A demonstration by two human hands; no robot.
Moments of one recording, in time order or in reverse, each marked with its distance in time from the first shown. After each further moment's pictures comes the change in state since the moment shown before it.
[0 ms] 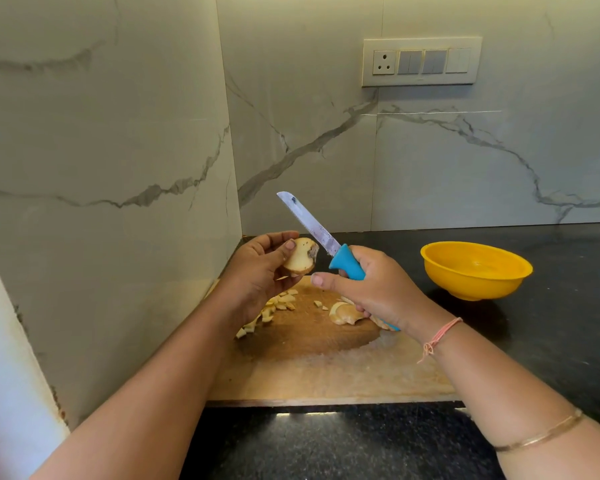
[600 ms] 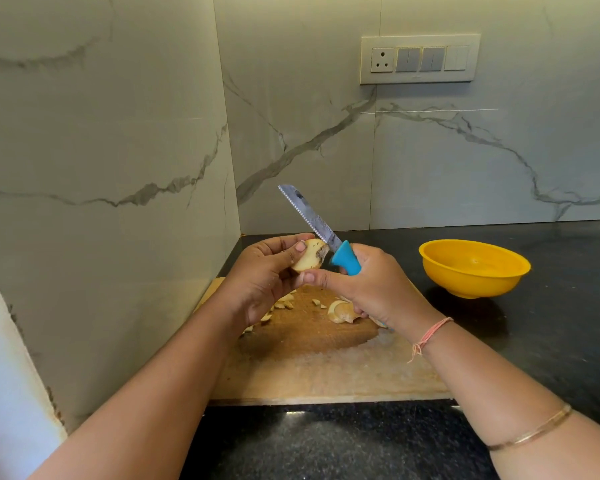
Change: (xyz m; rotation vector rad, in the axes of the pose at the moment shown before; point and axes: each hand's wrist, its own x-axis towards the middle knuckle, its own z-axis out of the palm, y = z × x) left_hand -0.005 -0.002 0.004 -0.096 -0.141 -0.021; right_hand 0.000 -0.003 0.005 -0.021 0.077 0.038
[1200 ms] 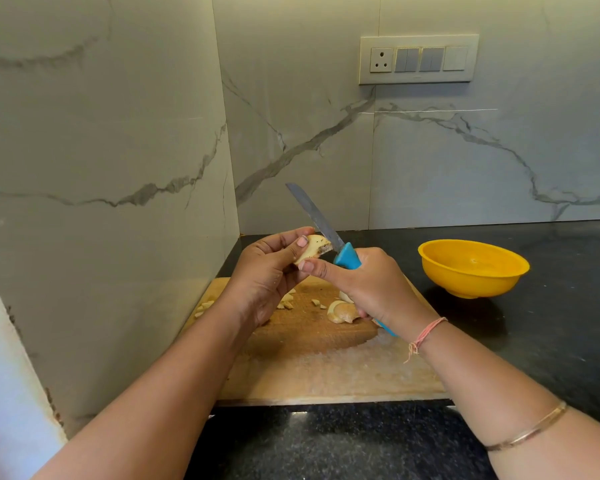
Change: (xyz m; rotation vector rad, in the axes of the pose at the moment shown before) left_hand -0.004 0.001 0.012 -0.071 0.072 0.063; right_hand 0.002 -0.001 0.003 -0.027 0.060 0.073
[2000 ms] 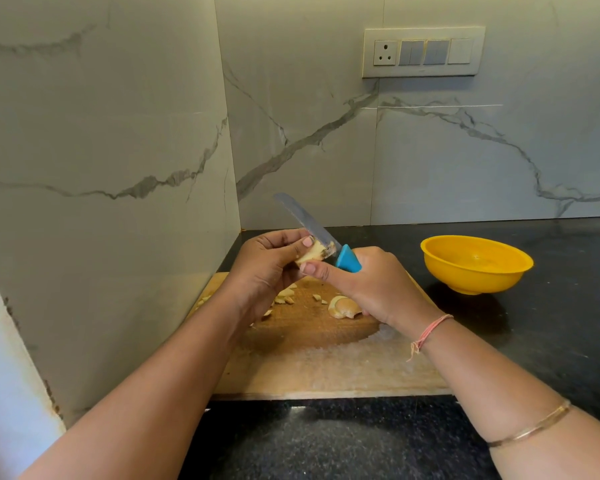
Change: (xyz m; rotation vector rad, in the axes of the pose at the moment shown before) left_hand 0.002 0.000 -0.002 0.140 0.042 -0.007; right_hand -0.004 0.000 -0.003 -0.138 -0.051 -0.070
